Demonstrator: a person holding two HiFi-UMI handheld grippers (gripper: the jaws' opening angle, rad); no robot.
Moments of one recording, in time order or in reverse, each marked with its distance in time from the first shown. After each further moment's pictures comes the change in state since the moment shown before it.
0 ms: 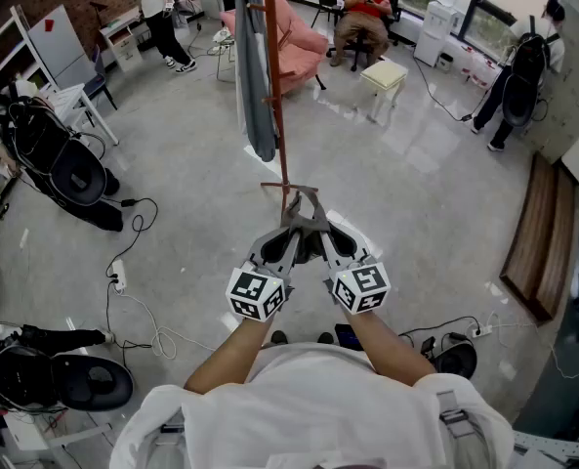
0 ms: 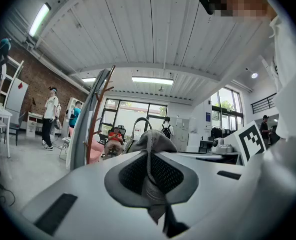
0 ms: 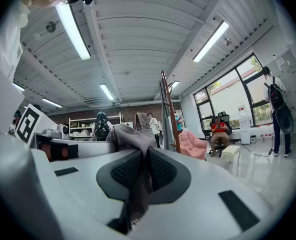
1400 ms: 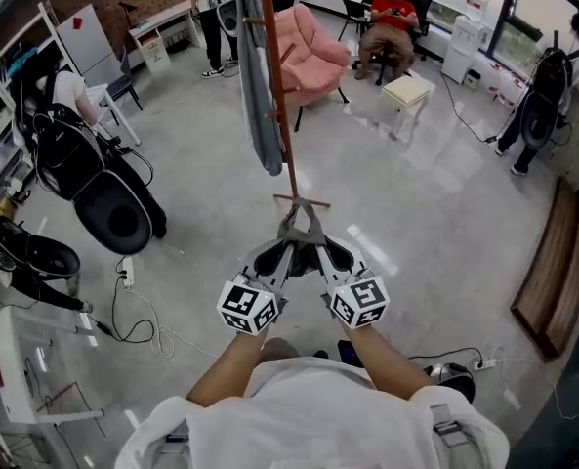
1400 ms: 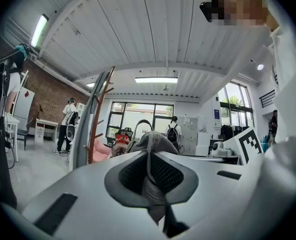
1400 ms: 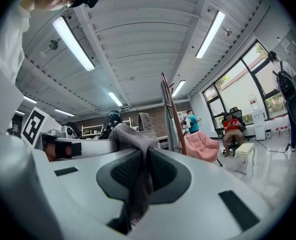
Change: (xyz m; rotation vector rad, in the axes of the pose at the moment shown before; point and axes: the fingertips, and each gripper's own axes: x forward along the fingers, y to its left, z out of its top) left arm 0.058 -0.029 0.010 0.029 -0.017 0.100; right arm -0.006 -0.063 0.016 0.047 -0.030 0.149
